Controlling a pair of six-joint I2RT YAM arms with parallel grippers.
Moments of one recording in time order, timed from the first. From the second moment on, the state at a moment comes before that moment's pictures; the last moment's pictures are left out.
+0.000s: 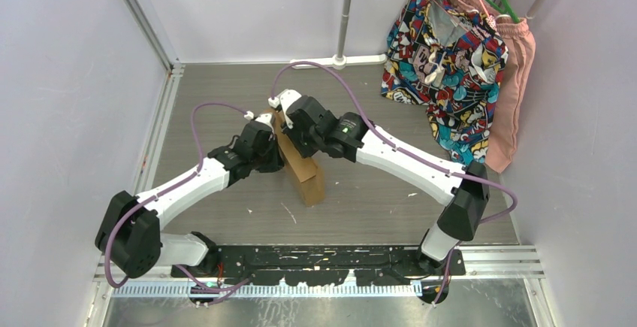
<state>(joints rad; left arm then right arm) -0.61 1.30 0.82 -0.33 -0.06 -0.58 0.99 1.64 1.59 -0.73 0.17 0.13</state>
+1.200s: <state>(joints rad) -0.56 1.01 1.05 -0.57 -0.23 -0.46 1.02 1.66 1.50 -0.50 0.22 0.05</state>
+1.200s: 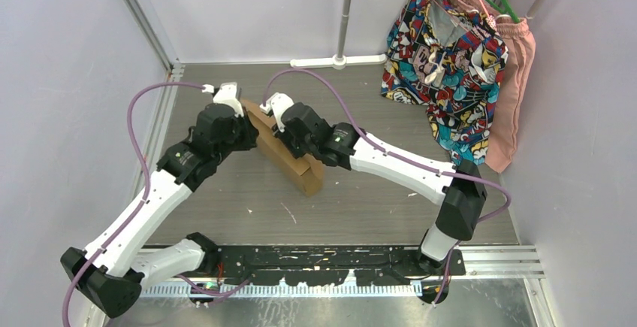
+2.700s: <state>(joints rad) -0.51 1.24 1.03 -0.35 -0.03 -0.48 0.99 1.44 1.34 -0.63 0.05 0.10</state>
